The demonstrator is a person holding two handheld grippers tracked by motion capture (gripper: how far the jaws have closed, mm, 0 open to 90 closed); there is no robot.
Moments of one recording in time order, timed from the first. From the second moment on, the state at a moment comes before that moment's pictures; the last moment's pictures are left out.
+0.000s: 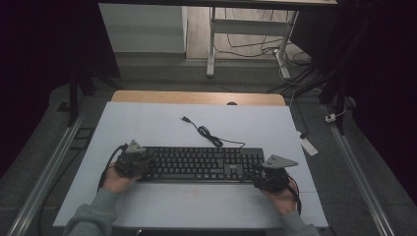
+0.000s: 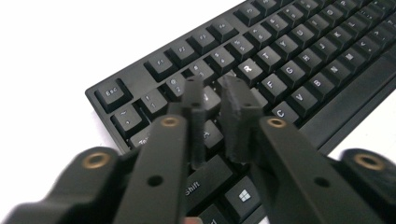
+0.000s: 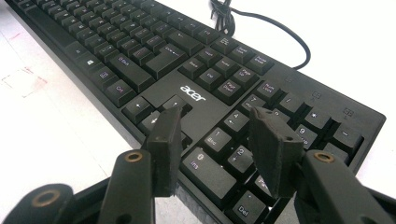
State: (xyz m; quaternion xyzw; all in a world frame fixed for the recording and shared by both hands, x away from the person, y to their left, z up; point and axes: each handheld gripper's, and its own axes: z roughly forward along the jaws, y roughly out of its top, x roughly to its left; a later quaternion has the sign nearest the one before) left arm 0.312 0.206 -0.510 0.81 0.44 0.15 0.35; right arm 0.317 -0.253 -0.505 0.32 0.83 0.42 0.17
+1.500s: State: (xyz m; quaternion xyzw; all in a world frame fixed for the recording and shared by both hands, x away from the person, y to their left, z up) left arm 0.305 0.207 -0.499 0.80 0.43 0.14 0.40; right arm 0.317 -0.254 -0.504 0.32 0.83 0.43 0.17
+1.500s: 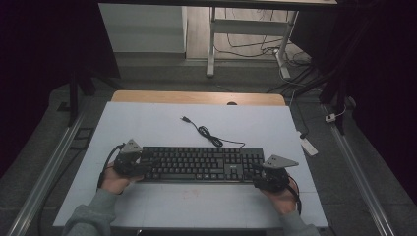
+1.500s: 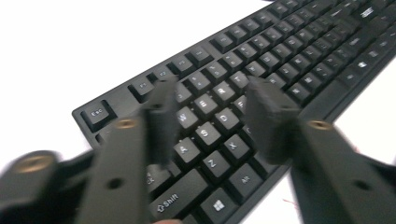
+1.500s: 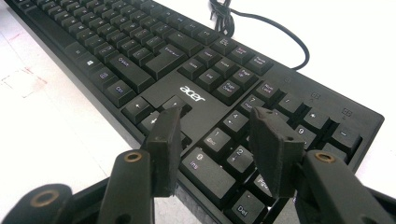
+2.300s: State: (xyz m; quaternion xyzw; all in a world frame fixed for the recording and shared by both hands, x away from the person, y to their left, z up) left arm 0.305 0.206 -0.499 0.80 0.43 0.13 0.40; right arm 0.317 -0.249 -0.501 0.32 0.83 0.43 0.17
